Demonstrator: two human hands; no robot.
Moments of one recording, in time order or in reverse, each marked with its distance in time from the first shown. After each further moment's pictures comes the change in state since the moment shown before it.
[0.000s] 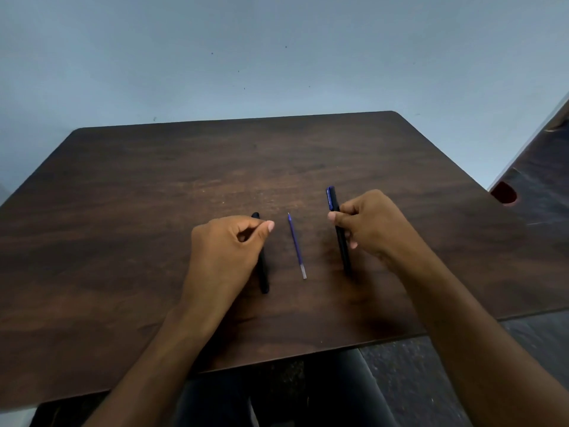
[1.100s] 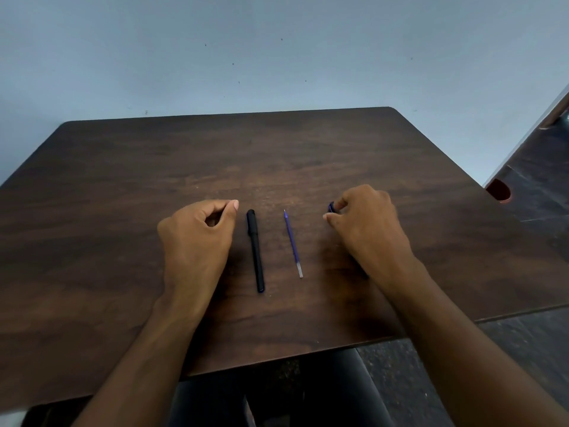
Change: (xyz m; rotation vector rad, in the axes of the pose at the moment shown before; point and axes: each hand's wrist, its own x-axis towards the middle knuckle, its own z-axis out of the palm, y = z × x) left_hand 0.013 -0.022 -0.002 0.002 0.226 -0.108; right_hand -0.003 -0.005 0.010 -0.361 0.224 -0.087
